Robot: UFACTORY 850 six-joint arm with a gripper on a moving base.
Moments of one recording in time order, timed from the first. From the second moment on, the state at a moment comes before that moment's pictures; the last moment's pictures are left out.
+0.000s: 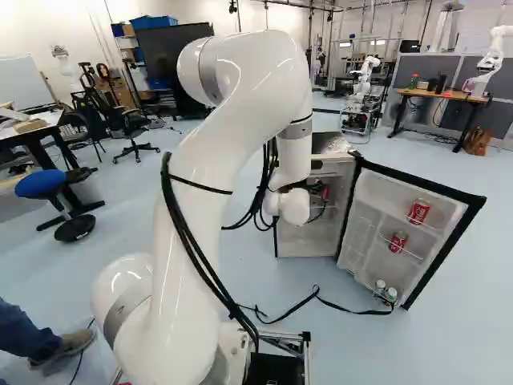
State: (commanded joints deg) arm -30.3 -39.7 -47.4 -26.5 65.4 0.0
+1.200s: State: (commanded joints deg) arm -29.1 -52.8 -56.8 -26.5 65.4 0.0
